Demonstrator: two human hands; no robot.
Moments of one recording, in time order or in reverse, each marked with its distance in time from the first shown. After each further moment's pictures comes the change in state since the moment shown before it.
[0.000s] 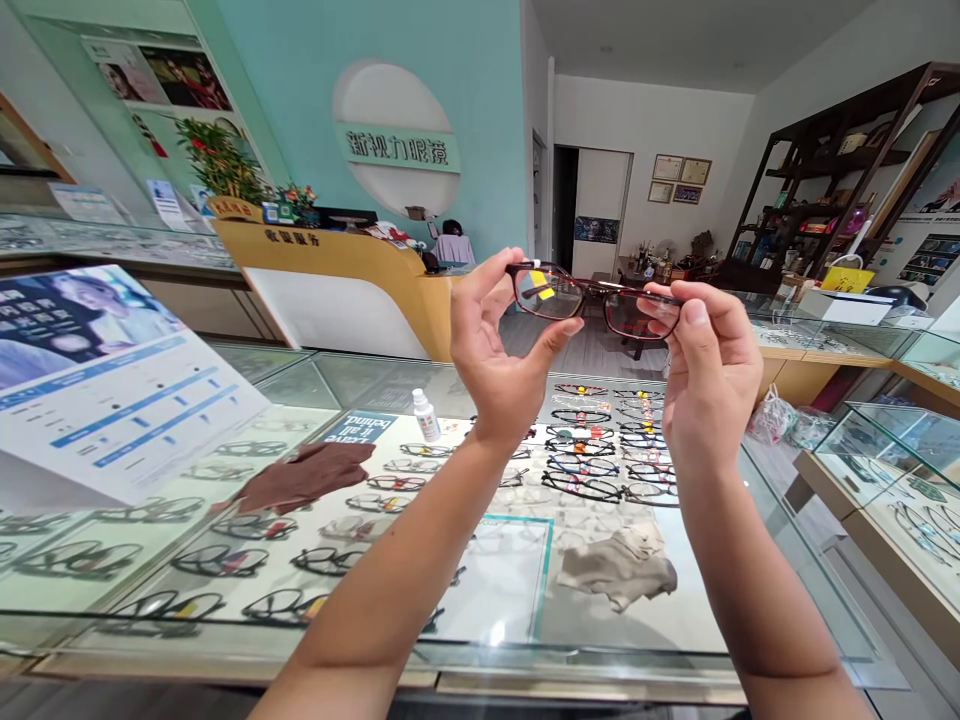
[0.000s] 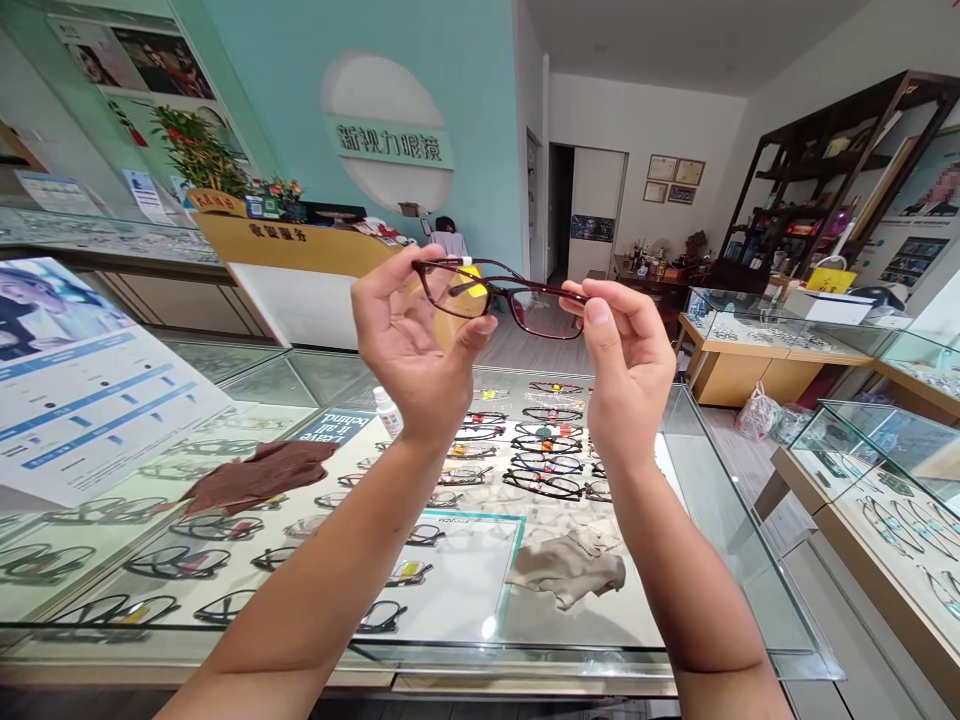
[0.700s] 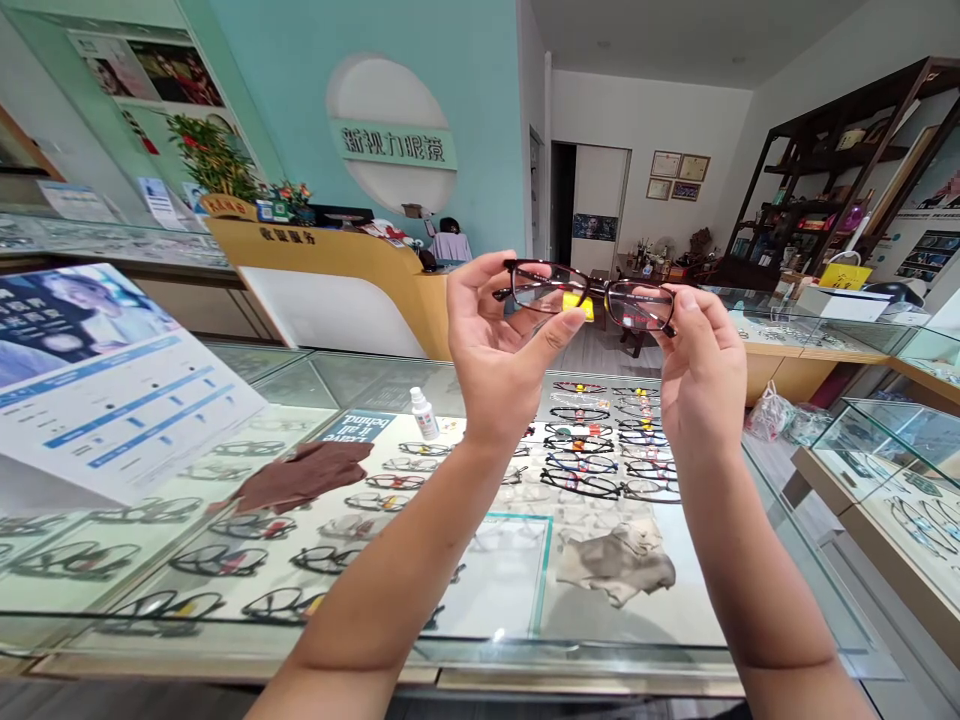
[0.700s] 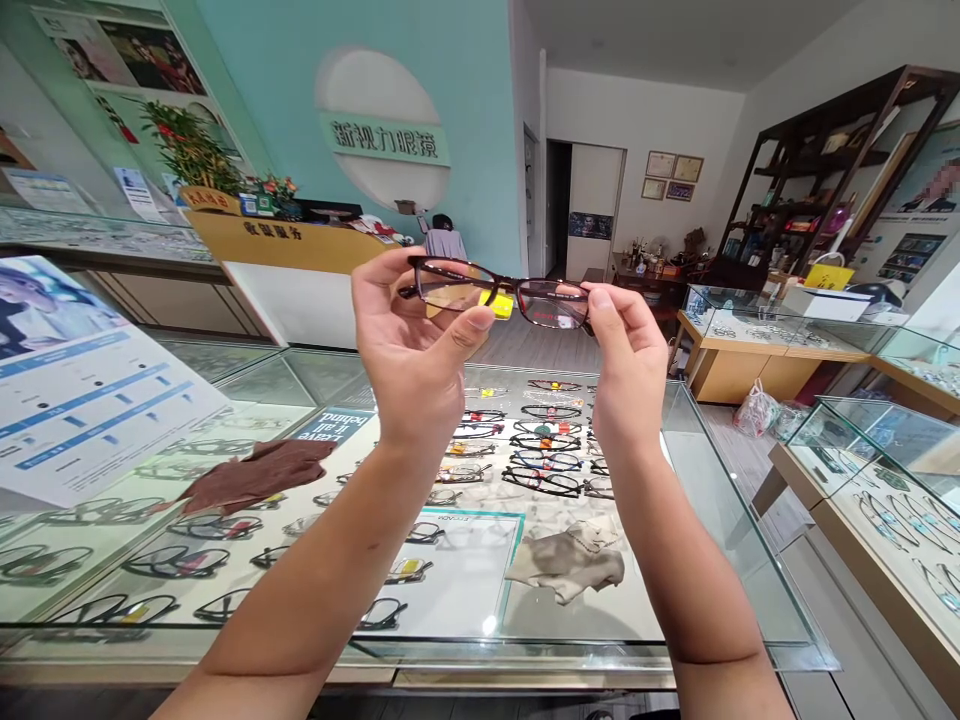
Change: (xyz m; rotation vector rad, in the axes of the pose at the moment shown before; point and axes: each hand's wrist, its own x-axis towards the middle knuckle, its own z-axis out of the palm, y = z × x) left_hand 0.001 0.017 -0.006 -0.295 -0.099 -0.155; right_hand 0.006 0.003 -0.005 0.261 0.012 0.303
